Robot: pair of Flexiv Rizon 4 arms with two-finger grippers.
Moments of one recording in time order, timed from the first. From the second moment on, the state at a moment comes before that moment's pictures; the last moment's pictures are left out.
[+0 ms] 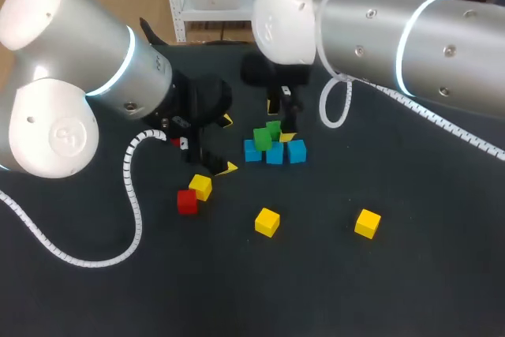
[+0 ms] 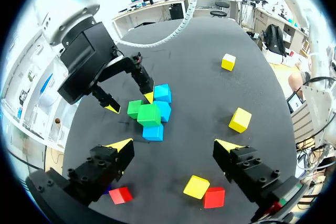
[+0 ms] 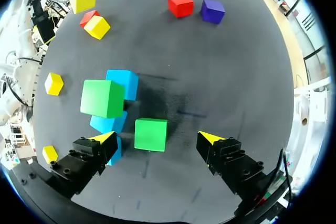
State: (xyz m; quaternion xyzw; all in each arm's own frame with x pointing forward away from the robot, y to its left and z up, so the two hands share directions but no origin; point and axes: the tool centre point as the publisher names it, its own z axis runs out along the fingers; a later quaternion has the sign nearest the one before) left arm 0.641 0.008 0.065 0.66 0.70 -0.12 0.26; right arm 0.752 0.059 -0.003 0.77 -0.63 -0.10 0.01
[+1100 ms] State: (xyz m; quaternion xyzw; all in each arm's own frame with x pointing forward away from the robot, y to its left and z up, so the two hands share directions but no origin) left arm 0.641 0.008 0.065 0.66 0.70 -0.12 0.26; right arm 0.750 0.061 -0.004 0.78 -0.62 -0.09 0.03
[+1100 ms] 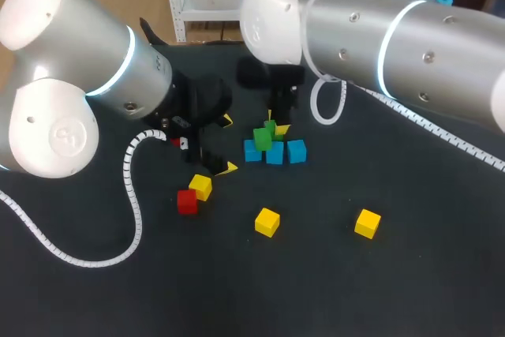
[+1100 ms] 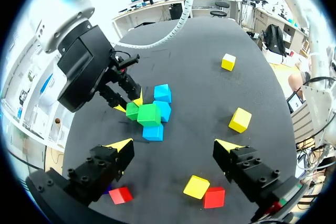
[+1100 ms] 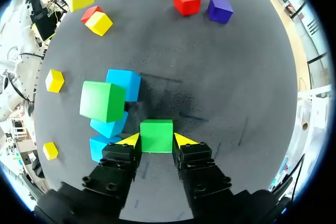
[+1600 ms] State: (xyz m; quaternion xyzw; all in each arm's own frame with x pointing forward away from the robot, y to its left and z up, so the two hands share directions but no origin) left arm 0.641 0.008 0.065 0.66 0.70 -0.12 0.26; right arm 0.765 0.060 0.011 0.77 -0.63 -0.09 0.00
